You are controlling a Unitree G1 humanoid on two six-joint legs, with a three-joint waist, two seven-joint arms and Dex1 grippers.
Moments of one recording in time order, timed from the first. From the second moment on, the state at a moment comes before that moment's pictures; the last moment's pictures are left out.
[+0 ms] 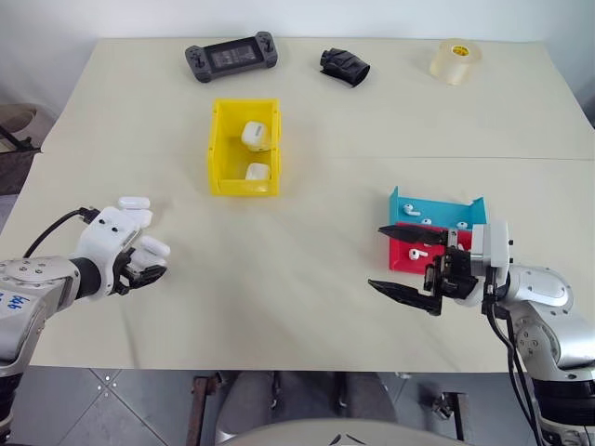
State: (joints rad) left arm -0.08 1.03 0.22 -0.39 -0.42 1.11 -0.53; right arm -0.08 -0.64 -0.13 -0.29 0.64 0.16 1.17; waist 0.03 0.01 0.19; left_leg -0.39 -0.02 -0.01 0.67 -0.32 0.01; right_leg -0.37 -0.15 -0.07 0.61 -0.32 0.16
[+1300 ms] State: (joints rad) left arm -0.12 0.91 0.22 -0.48 -0.47 1.14 -0.62; right arm -0.10 -0.65 -0.13 -0.28 0.64 0.15 1.18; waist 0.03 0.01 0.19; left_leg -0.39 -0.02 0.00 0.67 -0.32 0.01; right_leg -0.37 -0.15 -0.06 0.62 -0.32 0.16
